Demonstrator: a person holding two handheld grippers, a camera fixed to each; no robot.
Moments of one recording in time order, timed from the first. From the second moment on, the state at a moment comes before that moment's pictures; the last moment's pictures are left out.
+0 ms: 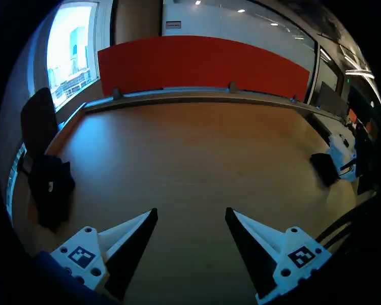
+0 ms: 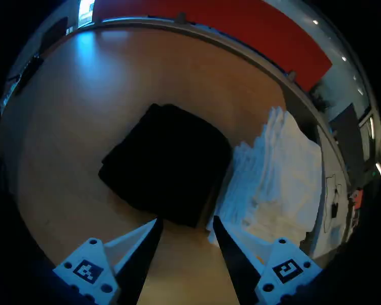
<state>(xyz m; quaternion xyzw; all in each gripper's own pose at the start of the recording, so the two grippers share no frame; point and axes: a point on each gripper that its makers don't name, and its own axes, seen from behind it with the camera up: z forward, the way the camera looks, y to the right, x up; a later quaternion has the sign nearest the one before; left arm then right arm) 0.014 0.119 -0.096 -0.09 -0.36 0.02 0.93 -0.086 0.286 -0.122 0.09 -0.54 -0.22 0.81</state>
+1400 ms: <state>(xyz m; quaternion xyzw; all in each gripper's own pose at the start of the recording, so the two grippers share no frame) 0.029 0.096 -0.087 -0.08 -0.34 0.01 0.94 -0.033 0.240 -0.099 0.03 -0.43 -0.13 0.89</state>
